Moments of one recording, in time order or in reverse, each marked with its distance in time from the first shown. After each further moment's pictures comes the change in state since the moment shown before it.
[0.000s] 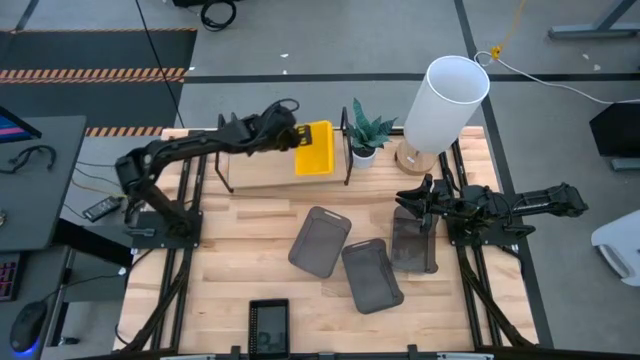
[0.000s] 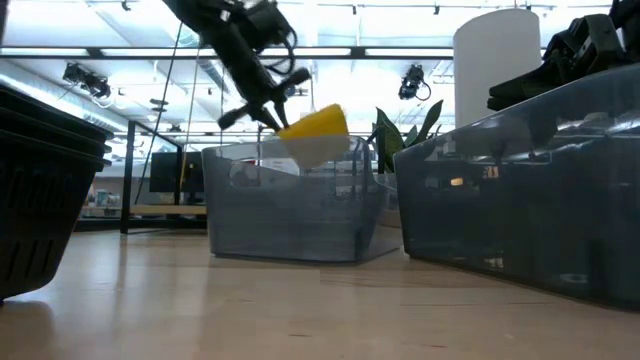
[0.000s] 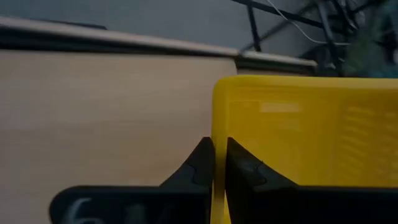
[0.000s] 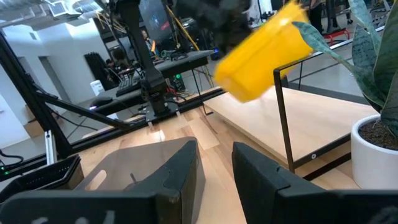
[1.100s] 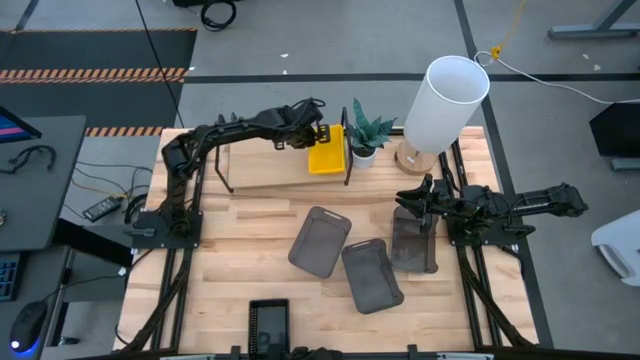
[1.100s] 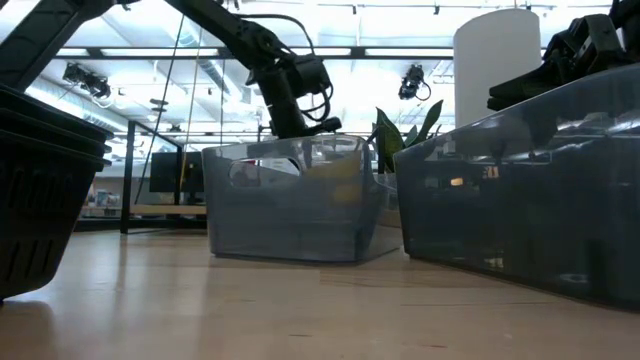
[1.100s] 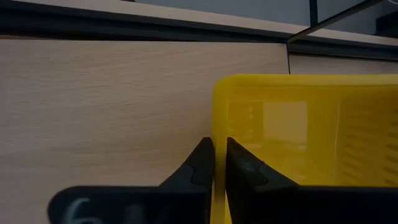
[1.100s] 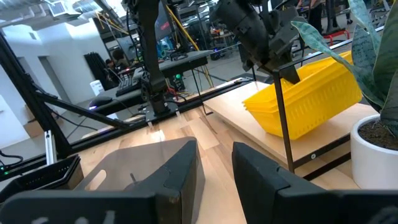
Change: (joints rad) left arm 0.049 0.396 0.353 -0.202 0.076 -0.015; right arm 0.000 0.000 0.000 0.000 0.000 0.000
